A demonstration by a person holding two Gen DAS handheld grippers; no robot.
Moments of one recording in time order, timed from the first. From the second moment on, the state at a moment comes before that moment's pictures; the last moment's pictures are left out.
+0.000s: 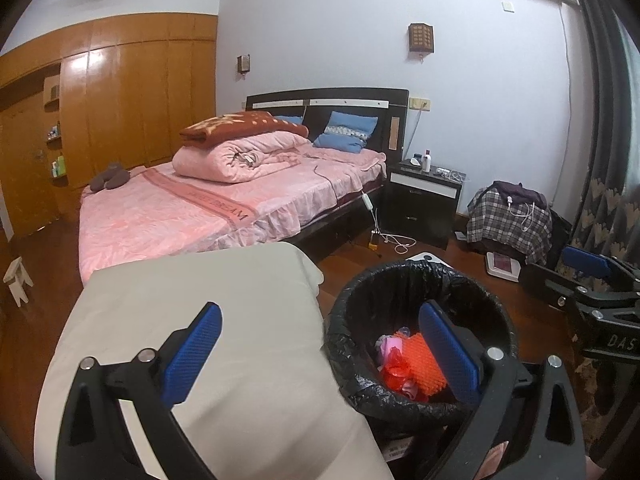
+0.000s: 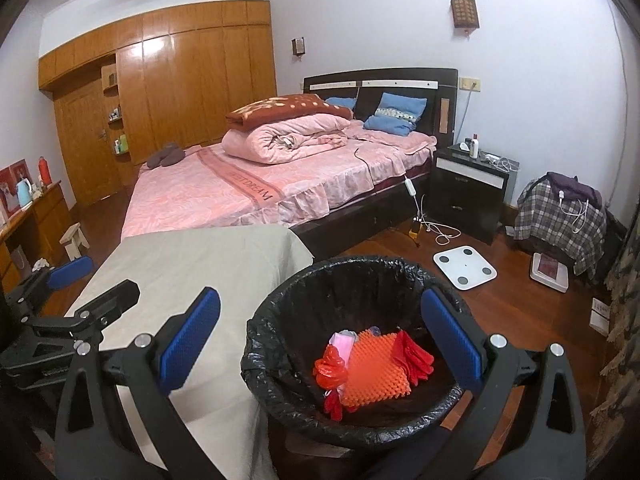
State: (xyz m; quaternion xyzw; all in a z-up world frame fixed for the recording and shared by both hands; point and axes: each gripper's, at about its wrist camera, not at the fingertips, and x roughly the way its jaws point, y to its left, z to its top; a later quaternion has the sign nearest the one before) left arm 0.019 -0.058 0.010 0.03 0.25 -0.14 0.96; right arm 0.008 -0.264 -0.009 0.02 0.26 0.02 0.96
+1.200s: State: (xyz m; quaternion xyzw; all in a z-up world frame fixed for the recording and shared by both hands) left arm 0.009 -0.047 0.017 0.02 0.24 -0.13 0.96; right arm 0.000 -0.254 -0.008 0.02 0.26 0.03 0.97
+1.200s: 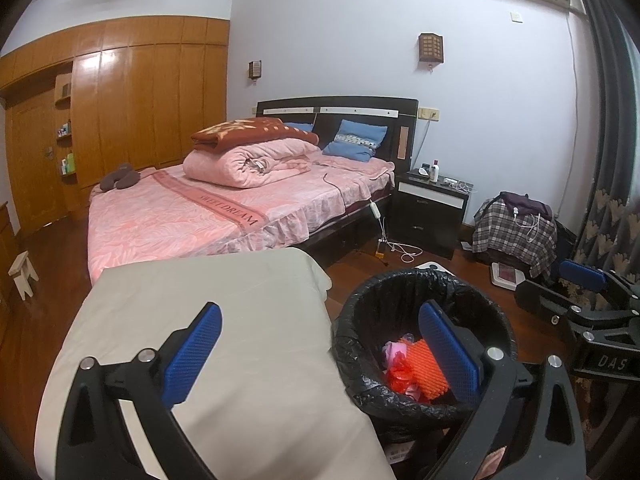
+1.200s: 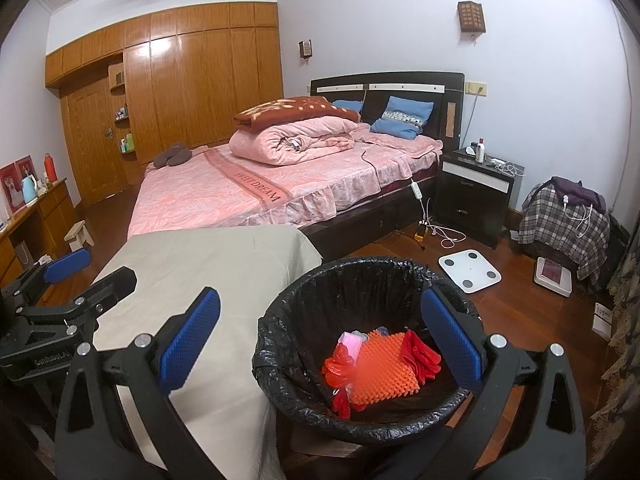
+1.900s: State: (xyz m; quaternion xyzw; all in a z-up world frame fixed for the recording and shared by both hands) left arm 0.011 -0.044 0.016 0.02 0.24 -0.12 0.96; right arm -0.001 -0.254 -0.007 0.02 0.26 0.03 0.97
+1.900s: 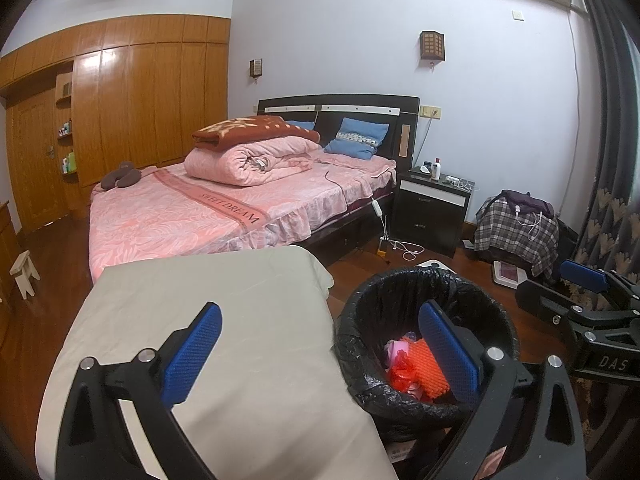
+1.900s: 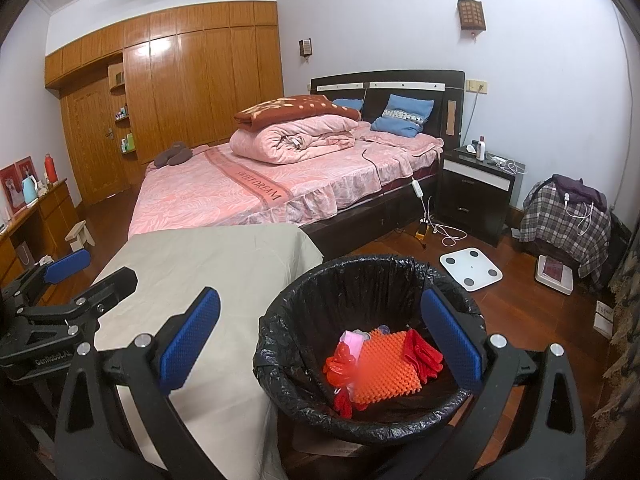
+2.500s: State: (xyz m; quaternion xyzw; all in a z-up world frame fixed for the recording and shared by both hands) left arm 0.011 -0.044 0.017 0.02 0.24 -0.12 0.96; right arm -0.001 -0.252 -0.007 0.02 0.26 0.03 0.97
